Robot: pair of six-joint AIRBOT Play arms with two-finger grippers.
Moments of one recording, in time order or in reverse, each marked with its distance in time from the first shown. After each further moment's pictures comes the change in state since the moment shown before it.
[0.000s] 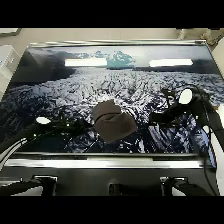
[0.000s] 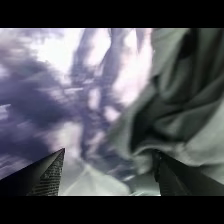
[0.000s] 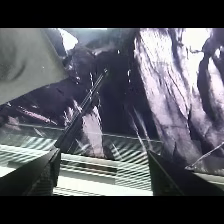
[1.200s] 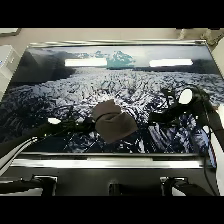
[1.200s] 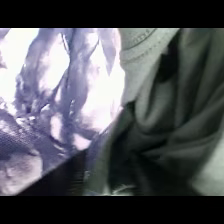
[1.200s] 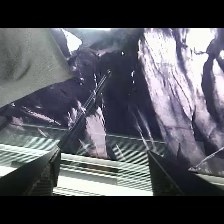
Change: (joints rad) left arm -0.124 -0.079 0.029 -0.117 0.121 0.020; right arm 0.000 0.000 -0.001 0.012 -0.003 0.000
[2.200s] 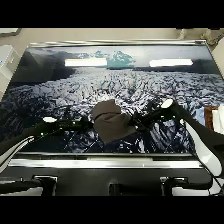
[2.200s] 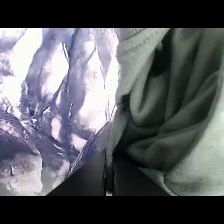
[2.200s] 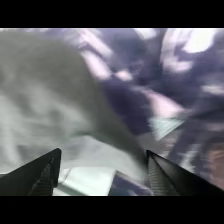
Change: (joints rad) left arm 0.066 0.018 0.000 -0.048 -0.065 0.056; right arm 0.025 -0.329 -0.095 0.498 -0.270 -0.081
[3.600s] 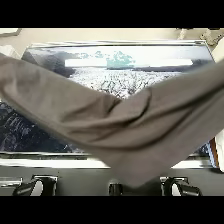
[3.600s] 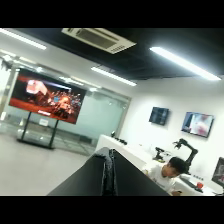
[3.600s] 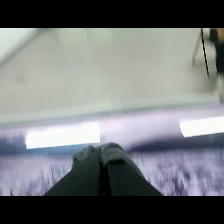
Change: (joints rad) left arm 0.520 0.867 0.699 0.204 0.315 0.048; right arm -0.330 0.948 0.549 -0.483 -0.006 0.016
